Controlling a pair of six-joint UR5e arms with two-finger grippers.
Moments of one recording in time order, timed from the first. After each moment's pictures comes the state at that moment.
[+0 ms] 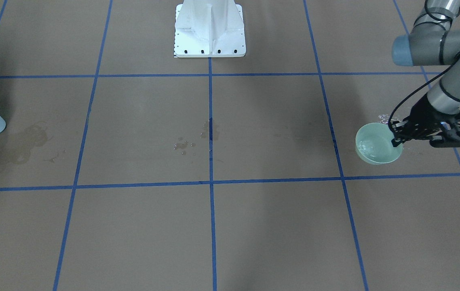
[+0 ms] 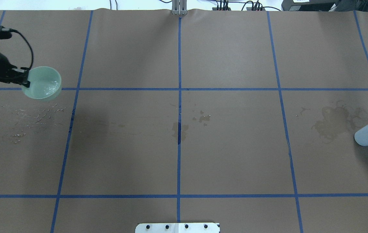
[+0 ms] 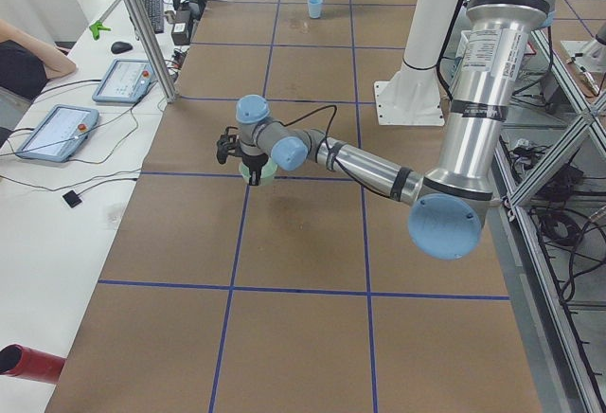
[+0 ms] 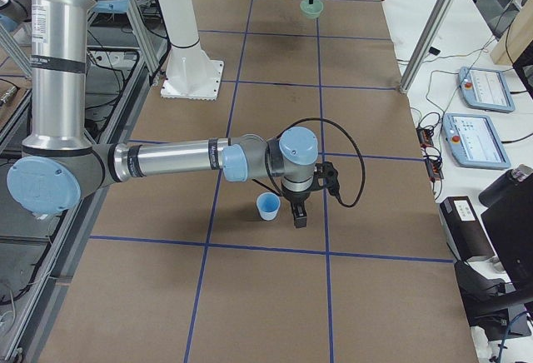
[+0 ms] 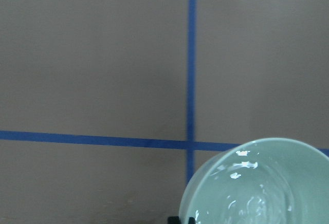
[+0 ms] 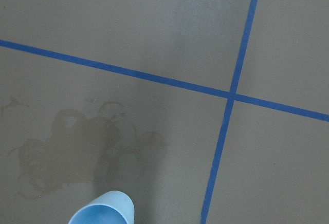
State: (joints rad) left arm -1.10 -1.70 -1.71 -1.86 -2.22 -0.70; right arm 1.49 -1.66 1.79 -1.56 2.35 -0.05
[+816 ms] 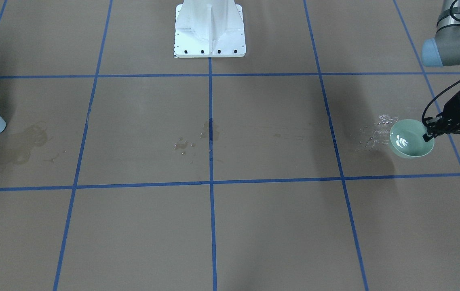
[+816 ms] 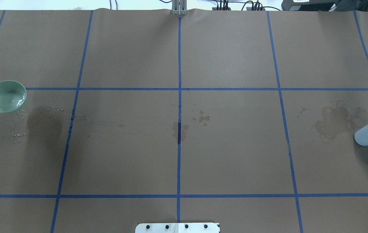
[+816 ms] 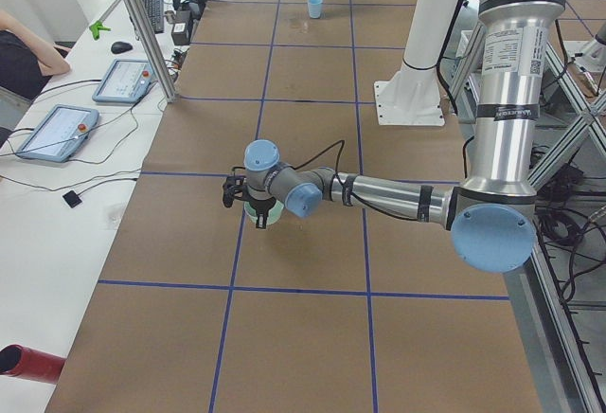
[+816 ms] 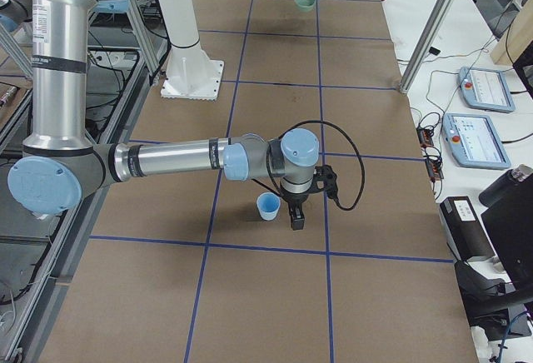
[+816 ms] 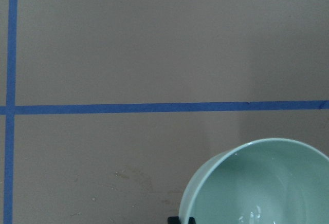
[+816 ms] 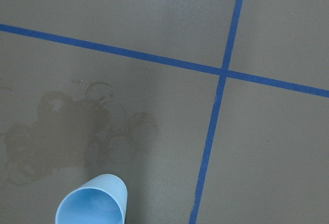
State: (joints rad) left arm -1.14 -1.60 -1.60 -2.07 -2.22 -0.72; right arm 1.48 -1.66 1.79 -1.58 2.34 -0.05
